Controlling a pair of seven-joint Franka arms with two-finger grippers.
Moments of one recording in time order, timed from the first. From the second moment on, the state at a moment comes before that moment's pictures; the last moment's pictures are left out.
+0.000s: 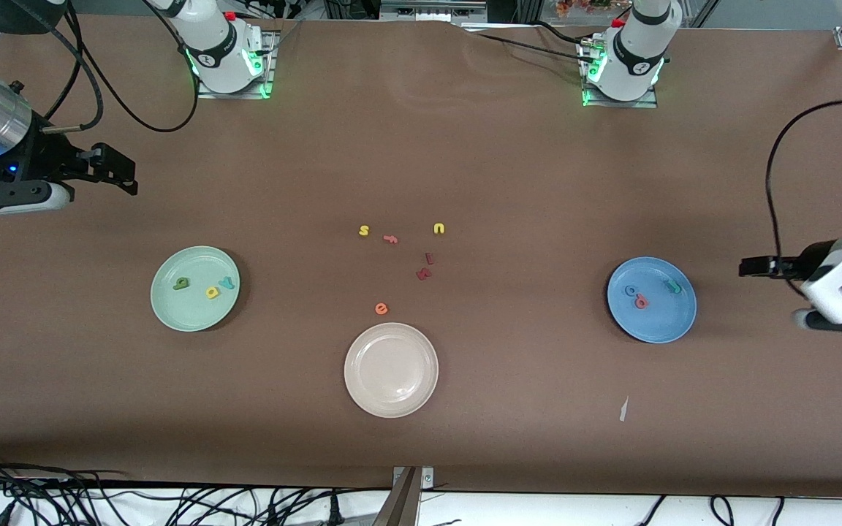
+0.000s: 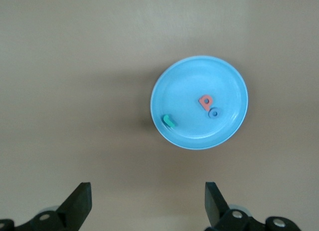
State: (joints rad) left arm 0.09 0.39 0.03 -1.42 0.02 1.64 0.17; right arm 0.11 0.06 0.00 -1.58 0.02 1.62 0.00
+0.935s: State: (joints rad) left arm 0.02 0.02 -0.02 -1.57 -0.03 1.57 -0.01; right arm 0.11 0.06 0.00 -1.58 0.01 1.62 -0.01
